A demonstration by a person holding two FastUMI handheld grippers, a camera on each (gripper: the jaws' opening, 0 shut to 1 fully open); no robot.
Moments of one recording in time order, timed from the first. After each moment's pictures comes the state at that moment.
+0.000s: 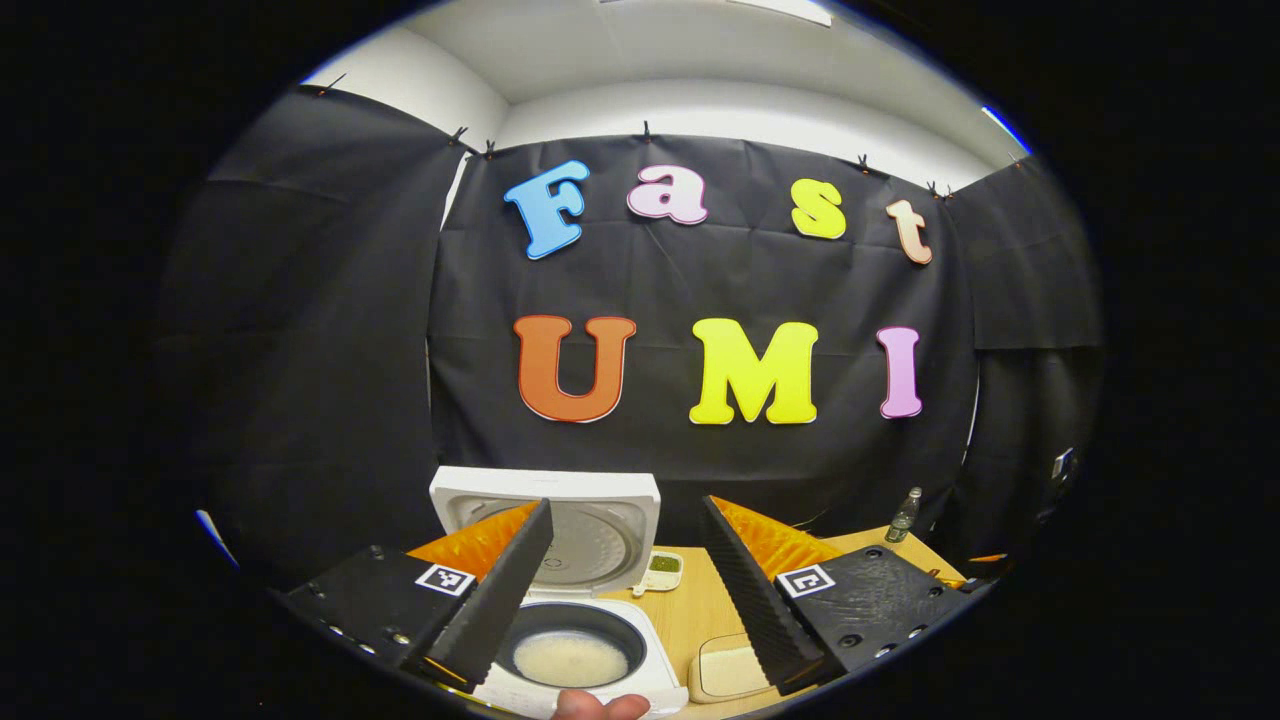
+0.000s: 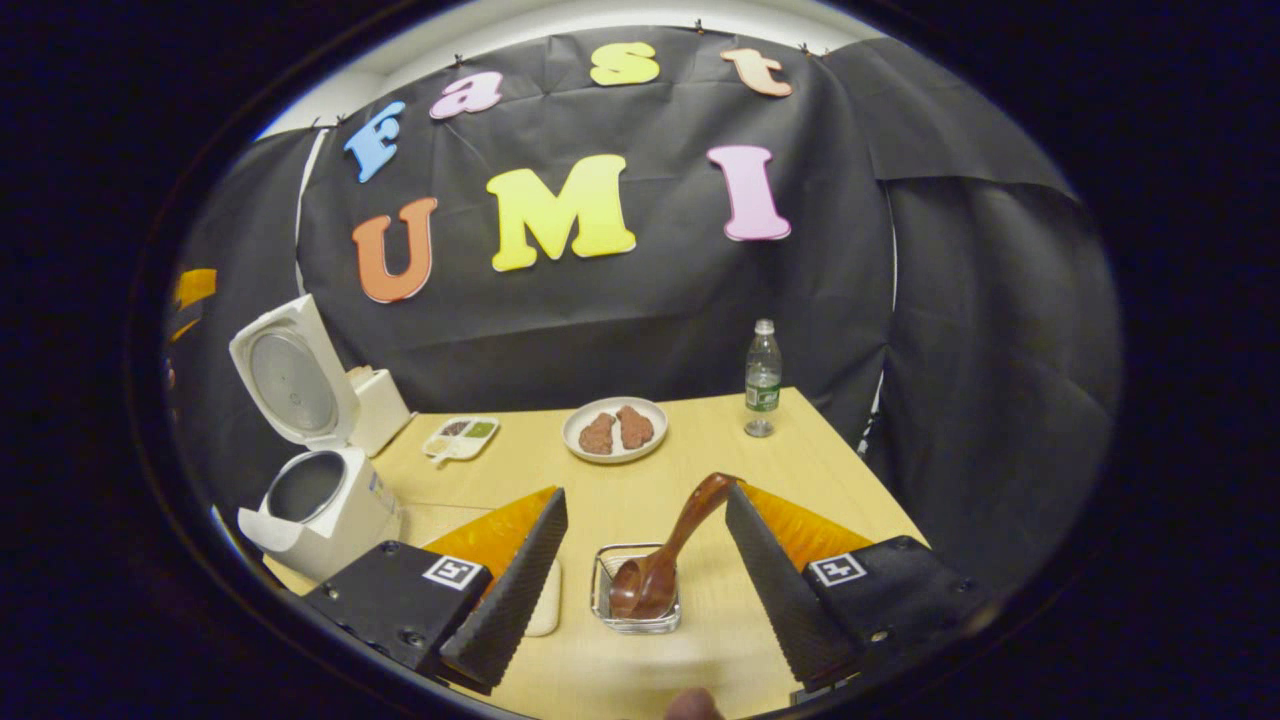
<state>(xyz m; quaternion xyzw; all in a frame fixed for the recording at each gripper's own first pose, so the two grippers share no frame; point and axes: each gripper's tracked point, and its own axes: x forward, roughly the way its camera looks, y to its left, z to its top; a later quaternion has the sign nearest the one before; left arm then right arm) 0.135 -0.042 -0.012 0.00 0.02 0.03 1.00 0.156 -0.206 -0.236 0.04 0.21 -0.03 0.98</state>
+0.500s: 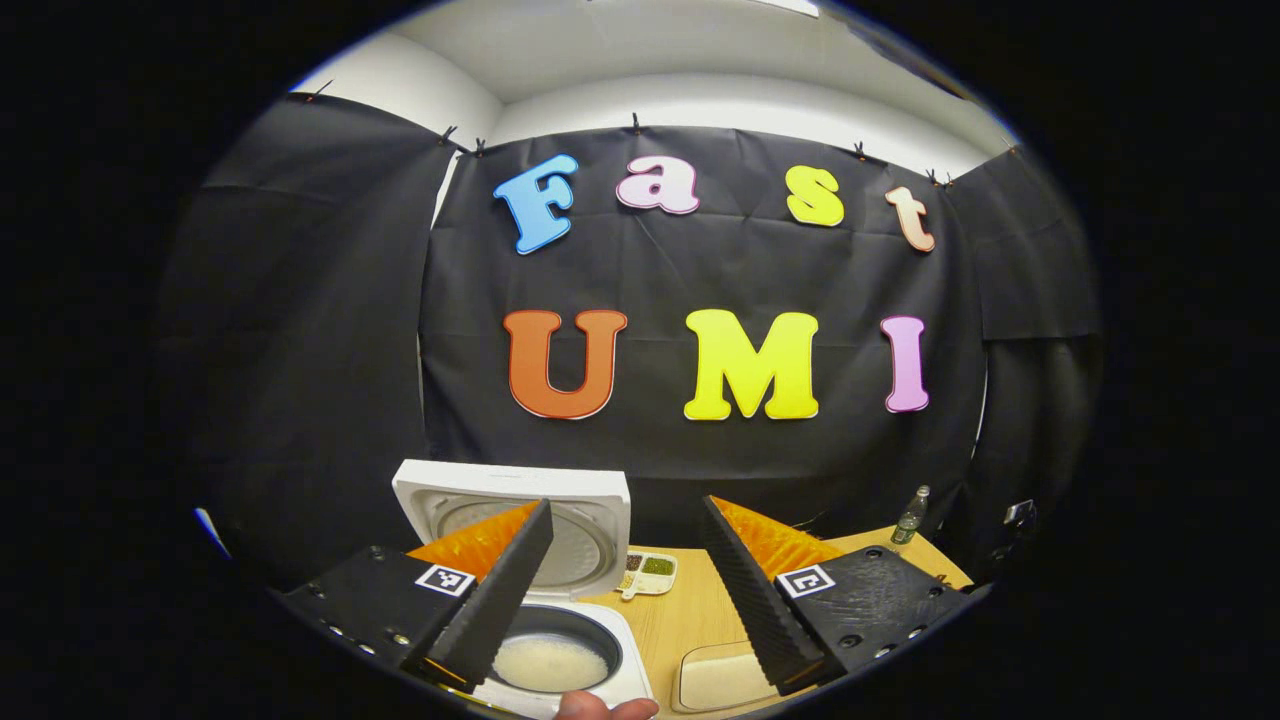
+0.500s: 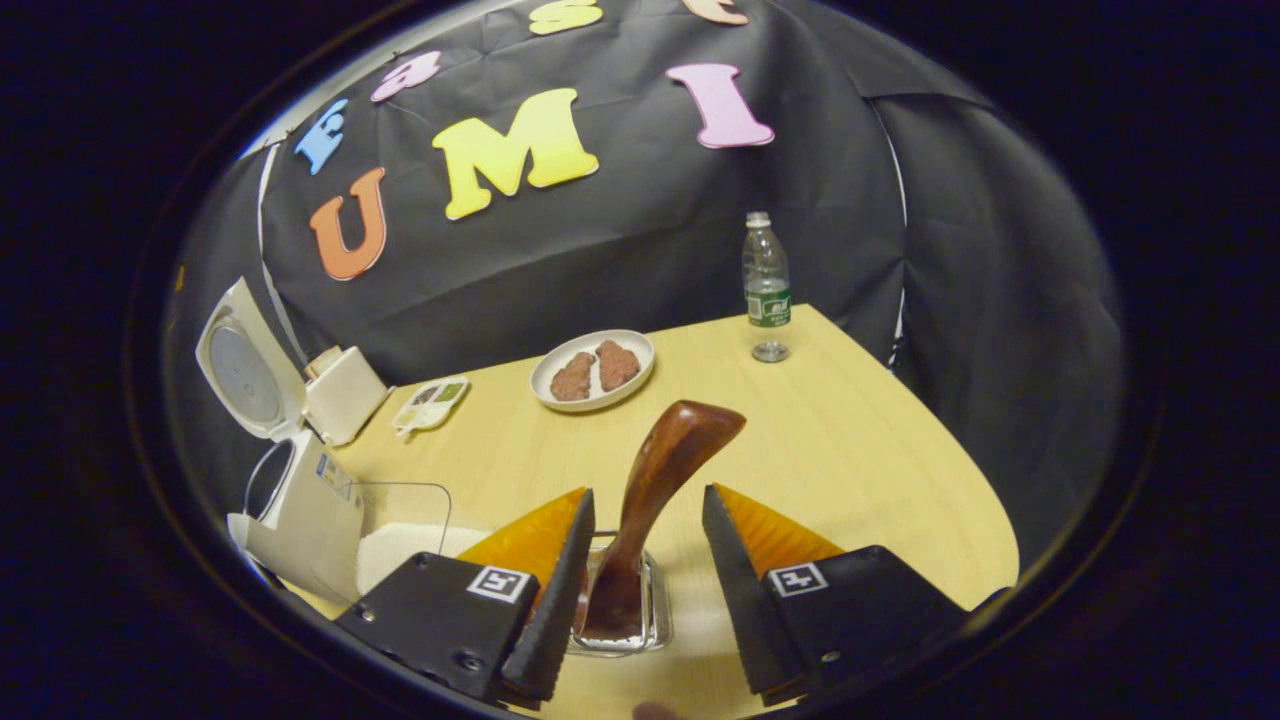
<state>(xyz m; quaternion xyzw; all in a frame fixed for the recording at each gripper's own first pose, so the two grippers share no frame) 0.164 -0.064 -0.030 0.01 0.03 0.05 1.00 0.215 -0.228 -0.330 0.10 0.28 -0.01 0.95</state>
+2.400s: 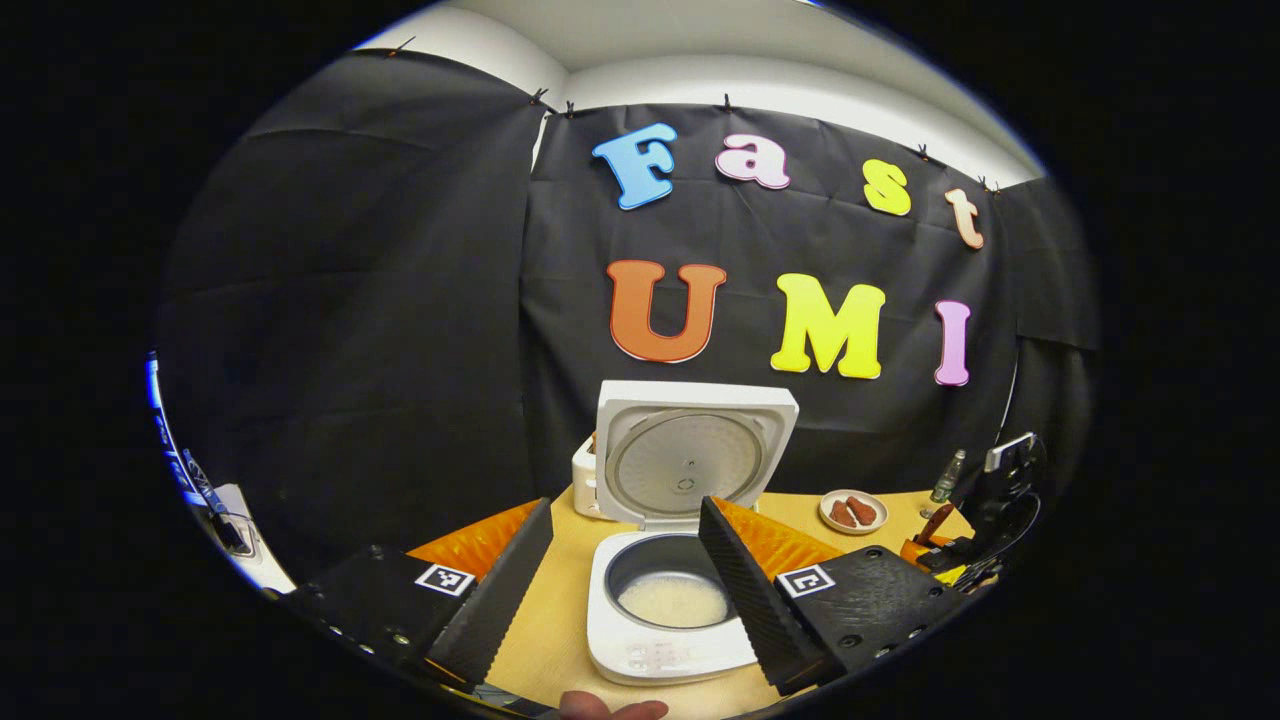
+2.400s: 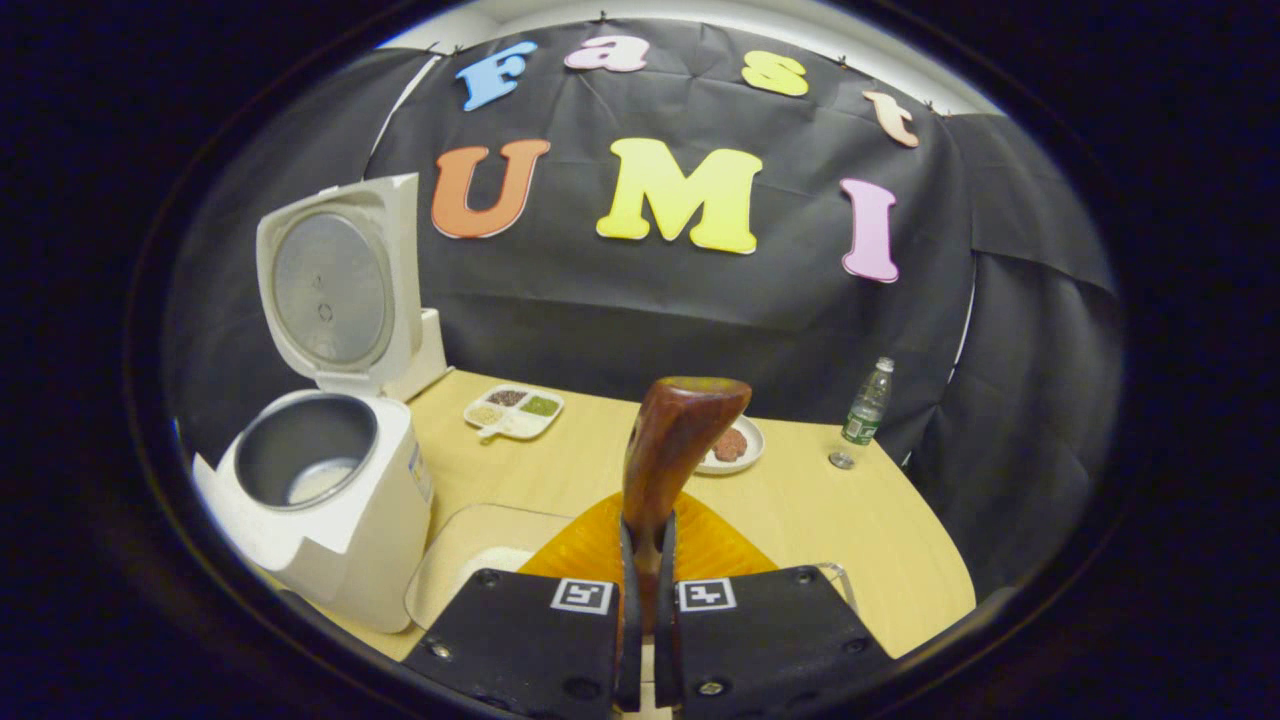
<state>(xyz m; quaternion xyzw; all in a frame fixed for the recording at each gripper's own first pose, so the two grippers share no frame) 0.048 0.096 -0.079 -0.03 0.11 0.10 0.99 0.206 -0.023 -0.278 -0.11 0.19 -0.01 0.98</state>
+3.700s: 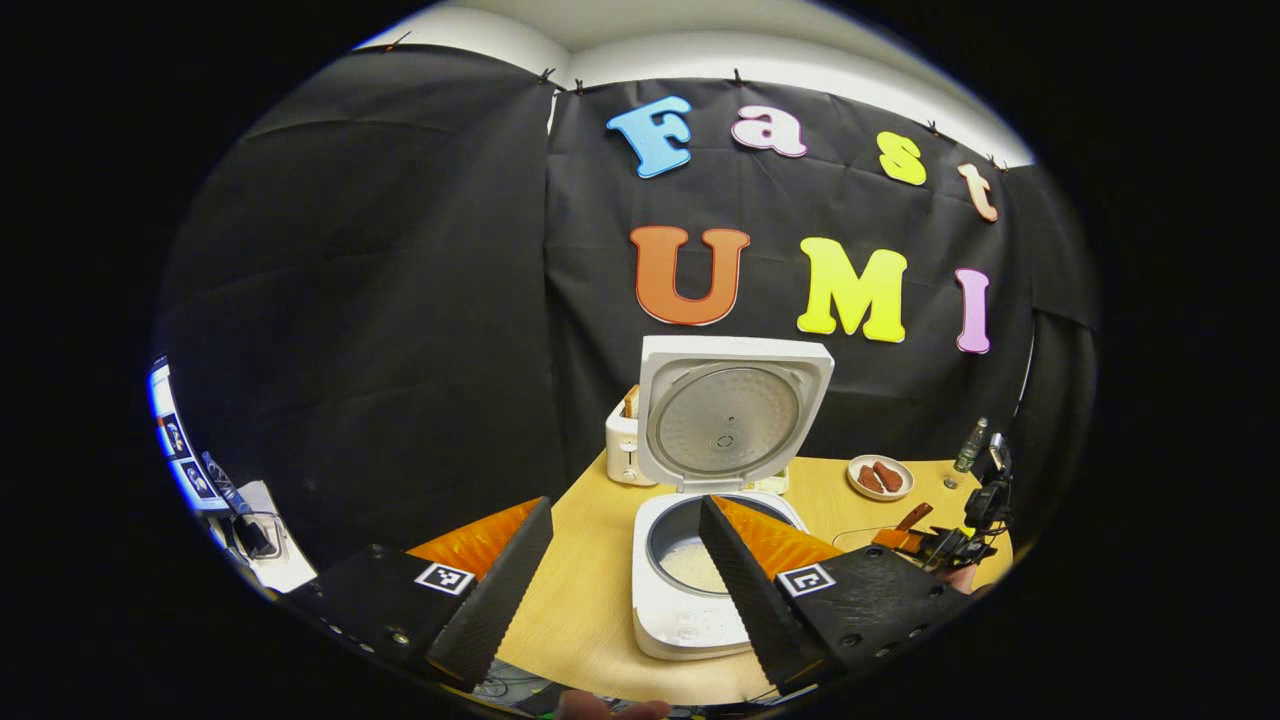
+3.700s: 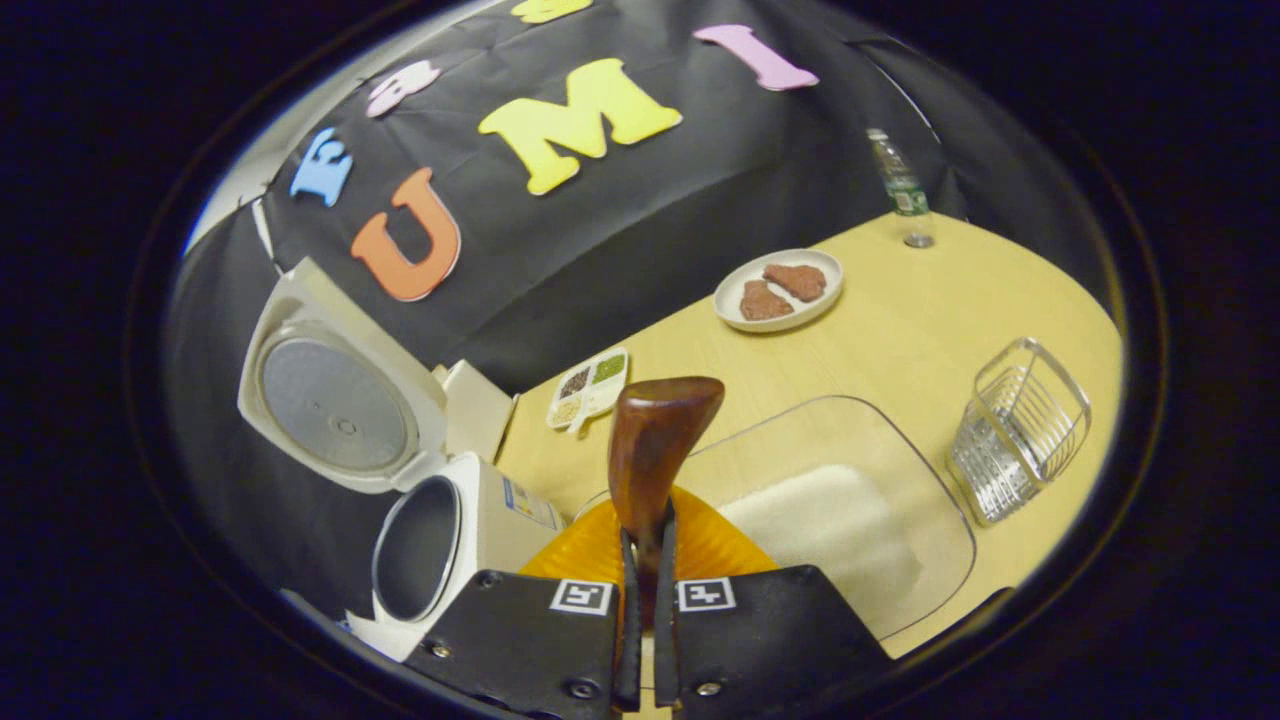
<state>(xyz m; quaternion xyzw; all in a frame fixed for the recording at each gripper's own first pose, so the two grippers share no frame) 0.024 0.115 -0.096 -0.01 0.15 0.13 0.98 0.214 0.037 -0.329 0.28 0.29 0.03 0.91</state>
